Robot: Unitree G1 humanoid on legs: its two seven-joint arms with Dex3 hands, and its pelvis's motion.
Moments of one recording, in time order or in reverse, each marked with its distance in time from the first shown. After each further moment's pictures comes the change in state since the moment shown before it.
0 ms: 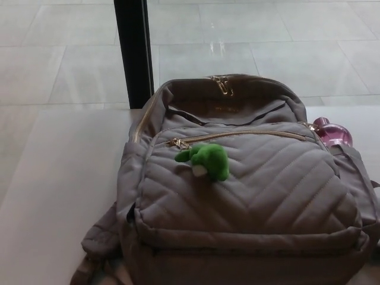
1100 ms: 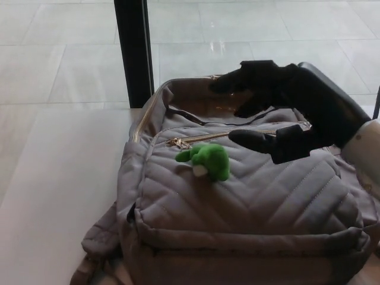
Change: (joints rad) left_arm 0.012 0.002 -0.045 -0.003 0.001 -0.027 0.007; right_arm -0.196 0.064 0.567 -0.336 -0.312 0.420 0.035
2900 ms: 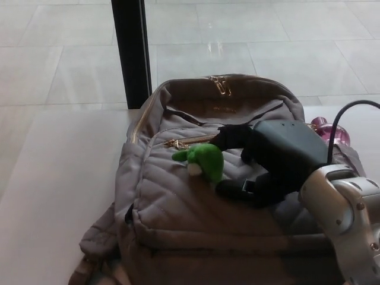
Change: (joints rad) left_arm -0.005 0.008 -0.021 -0.005 -0.002 -0.032 -0.012; right_arm 0.070 0.078 0.215 0.005 -0.536 0.094 0.082
